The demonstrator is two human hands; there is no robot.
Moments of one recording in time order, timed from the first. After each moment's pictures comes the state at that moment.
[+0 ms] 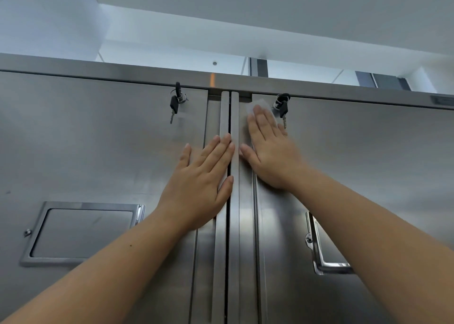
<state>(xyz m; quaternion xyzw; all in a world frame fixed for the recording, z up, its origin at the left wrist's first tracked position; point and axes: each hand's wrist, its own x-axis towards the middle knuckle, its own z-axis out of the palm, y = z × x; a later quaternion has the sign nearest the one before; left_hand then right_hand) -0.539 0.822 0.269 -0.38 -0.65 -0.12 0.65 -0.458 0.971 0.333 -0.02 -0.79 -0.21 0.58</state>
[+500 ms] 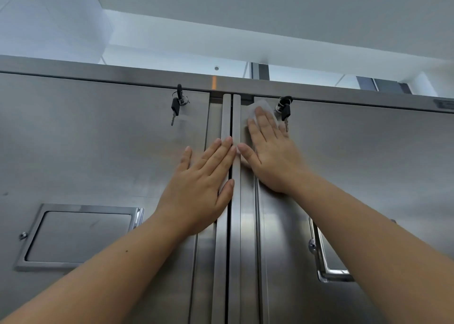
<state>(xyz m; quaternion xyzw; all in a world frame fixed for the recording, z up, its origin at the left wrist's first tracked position) -0.540 0.821 0.268 -0.38 -0.64 -0.12 0.65 -0.462 0.969 0.334 -0.02 -0.77 -0.21 0.60</state>
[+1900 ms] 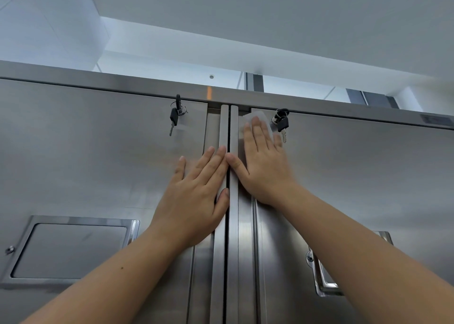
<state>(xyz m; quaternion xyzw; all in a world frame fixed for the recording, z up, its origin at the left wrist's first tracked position) -0.542 0.822 0.268 -0.38 -0.63 -0.14 0.66 -0.467 0.954 0.330 -0.04 -0.76 -0.20 0.62</state>
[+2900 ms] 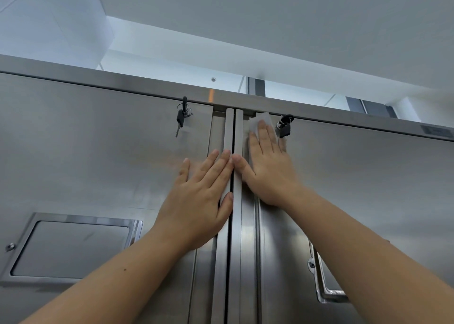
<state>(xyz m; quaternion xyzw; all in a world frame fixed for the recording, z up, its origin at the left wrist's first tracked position) -0.542 0.821 0.268 -0.38 -0.64 -0.14 0.65 -0.464 0.956 0.337 -0.05 -0.78 -0.19 0.59</state>
